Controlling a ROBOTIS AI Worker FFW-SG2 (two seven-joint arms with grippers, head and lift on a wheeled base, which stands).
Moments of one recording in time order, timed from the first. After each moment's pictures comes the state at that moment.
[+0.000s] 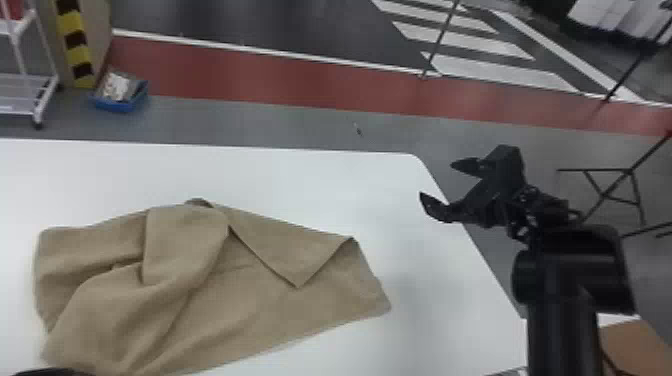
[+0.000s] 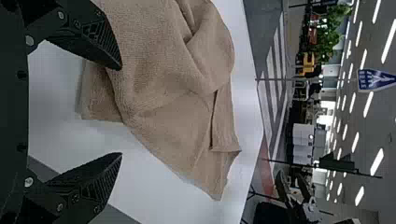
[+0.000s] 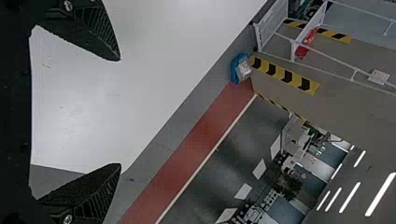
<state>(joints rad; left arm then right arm) 0.71 0.02 0.19 -2.19 -0.19 0.21 -0.97 -0.20 -0.21 -0.52 -1.53 0.60 0.07 1.00</state>
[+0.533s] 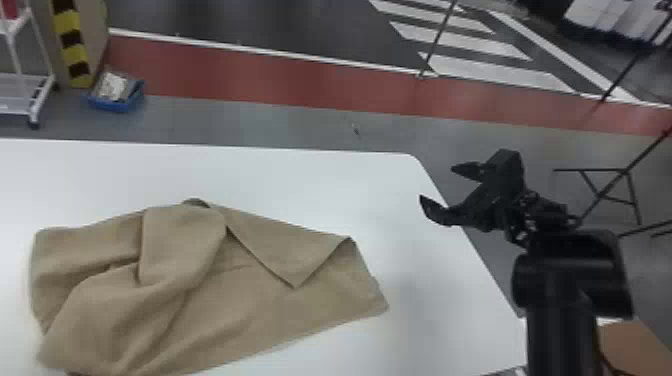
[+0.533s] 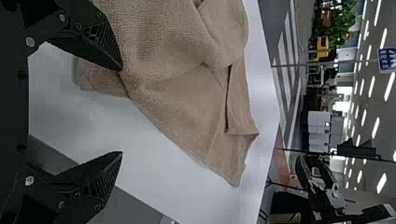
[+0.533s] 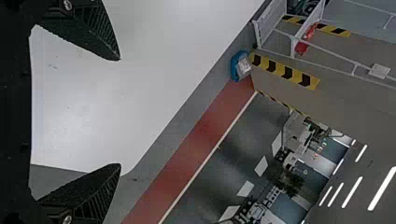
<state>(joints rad) 0.70 0.03 0.11 -2.15 -0.27 0.20 -0.95 -0.19 -0.21 -0.53 -1.51 0.58 0.07 0.99</state>
